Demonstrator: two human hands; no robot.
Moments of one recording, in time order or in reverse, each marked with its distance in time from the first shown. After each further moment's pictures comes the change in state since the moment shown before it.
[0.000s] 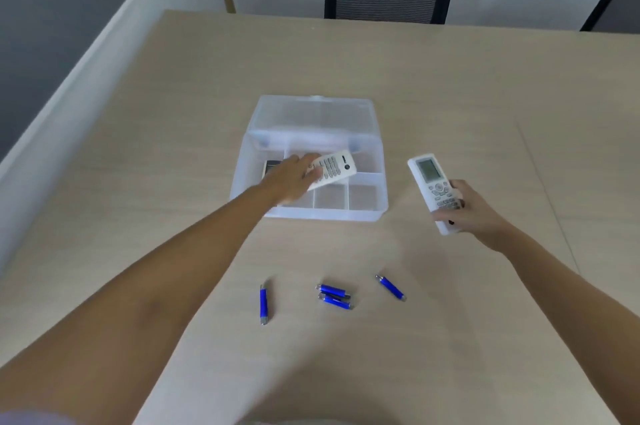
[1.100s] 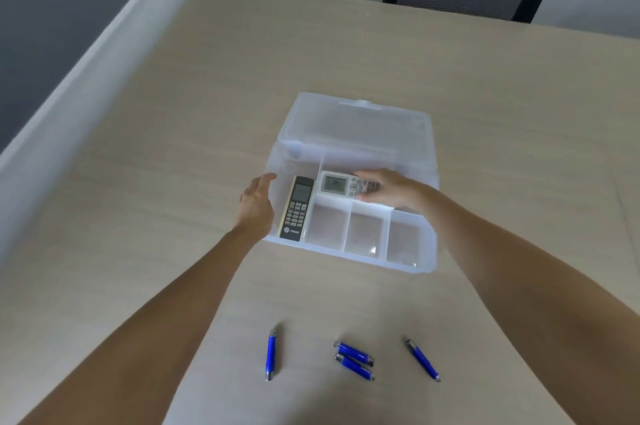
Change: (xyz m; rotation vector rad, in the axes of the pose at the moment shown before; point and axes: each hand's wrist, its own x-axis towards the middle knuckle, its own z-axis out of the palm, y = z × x) left_hand 0.003 -0.126 0.038 -0.194 0.355 -0.402; right_hand 0.196 -0.105 0.149 -0.717 -0.441 -0.143
